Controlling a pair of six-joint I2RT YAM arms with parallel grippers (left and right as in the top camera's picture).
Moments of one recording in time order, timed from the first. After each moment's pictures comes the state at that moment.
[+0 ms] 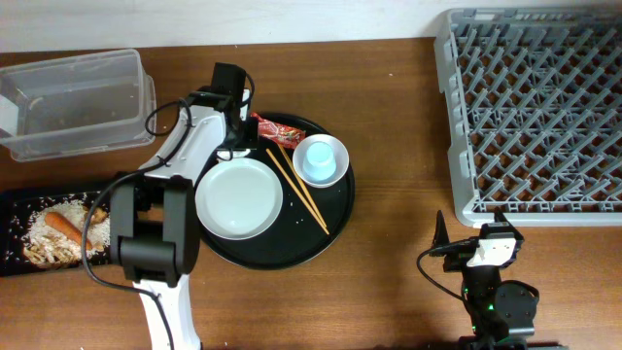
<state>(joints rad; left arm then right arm) -0.19 2.16 1.67 -0.77 -0.03 -0.13 0.00 0.01 0.01 -0.08 0.00 -0.05</state>
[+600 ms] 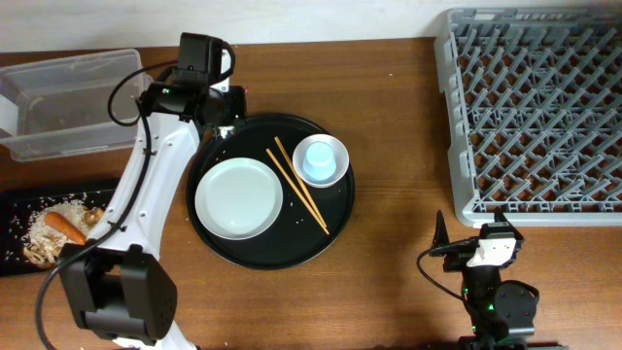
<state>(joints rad) -0.19 1.84 1.68 -0.83 -0.04 -0.13 0.00 0.01 0.01 -0.08 0.00 -0.05</state>
